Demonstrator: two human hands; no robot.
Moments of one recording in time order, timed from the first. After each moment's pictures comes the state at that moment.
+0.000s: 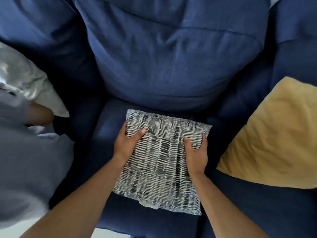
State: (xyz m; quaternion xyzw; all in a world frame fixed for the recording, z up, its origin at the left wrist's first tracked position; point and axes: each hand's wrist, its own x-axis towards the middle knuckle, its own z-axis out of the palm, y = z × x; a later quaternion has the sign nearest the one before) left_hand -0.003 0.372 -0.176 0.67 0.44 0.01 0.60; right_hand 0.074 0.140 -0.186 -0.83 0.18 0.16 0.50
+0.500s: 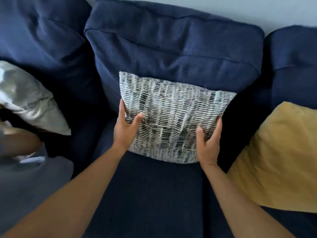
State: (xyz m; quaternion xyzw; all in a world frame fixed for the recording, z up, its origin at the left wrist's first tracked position) left_hand 0.078 0.420 -0.120 0.74 0.34 0.12 0.56; right_hand 0.164 0.165 -0.143 -0.86 -0.02 0.00 0.51
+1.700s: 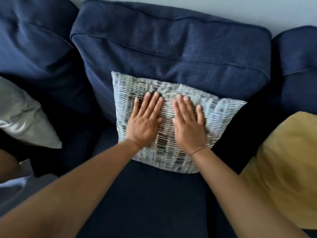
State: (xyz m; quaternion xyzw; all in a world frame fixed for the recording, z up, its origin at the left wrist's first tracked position) left_hand 0.164 0.413 -0.148 0.98 0.01 0.17 0.05; right_hand 0.228 0.241 -0.132 -0.91 -0.36 -0.18 0.11
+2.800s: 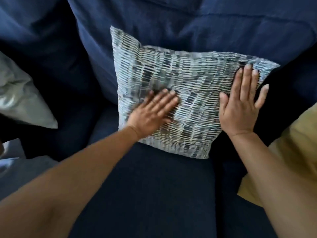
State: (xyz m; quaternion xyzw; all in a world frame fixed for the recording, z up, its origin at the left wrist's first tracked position) left_hand 0.144 0.416 -0.219 0.96 -0.12 0.23 -0.09; right_hand 0.270 0.167 -0.173 -0.94 -0.22 -0.26 0.03
